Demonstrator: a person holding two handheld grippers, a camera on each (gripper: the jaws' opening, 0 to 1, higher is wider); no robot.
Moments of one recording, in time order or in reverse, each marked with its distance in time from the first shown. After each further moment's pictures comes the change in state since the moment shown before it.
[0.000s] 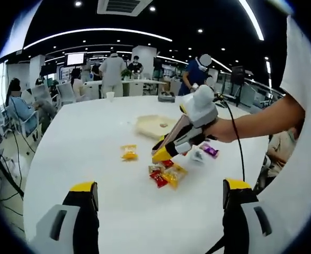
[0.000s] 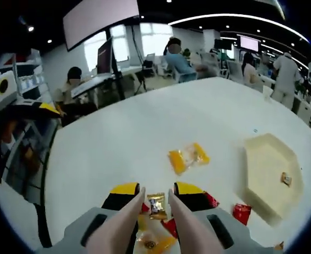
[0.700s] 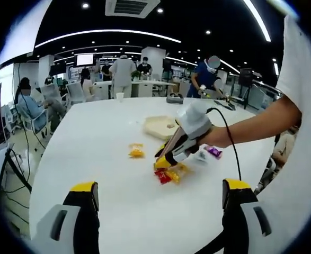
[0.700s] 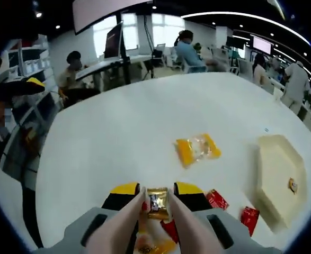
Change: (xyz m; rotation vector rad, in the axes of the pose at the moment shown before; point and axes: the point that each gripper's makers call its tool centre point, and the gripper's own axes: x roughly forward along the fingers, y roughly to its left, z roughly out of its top) left arm -0.021 -0.002 -0.007 -0.023 0.000 0.083; right arm 0.020 0.006 -0.025 -0.079 0.081 0.028
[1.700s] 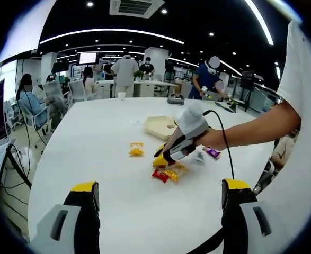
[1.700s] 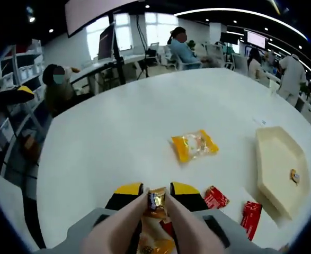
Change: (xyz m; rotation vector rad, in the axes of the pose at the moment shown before) left arm -0.009 -0.006 0.003 -0.008 -0.003 -0.007; right arm -0.005 -0.007 0.008 0.130 -0.043 -0.028
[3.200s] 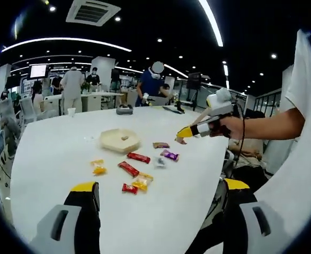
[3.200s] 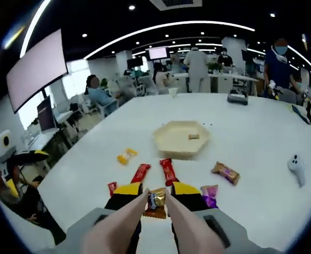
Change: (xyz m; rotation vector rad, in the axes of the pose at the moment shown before) left arm -0.011 -0.027 0.012 0.152 -0.051 -0.473; right arm -0.227 -0.004 -0.035 0.449 -0.270 -0.550
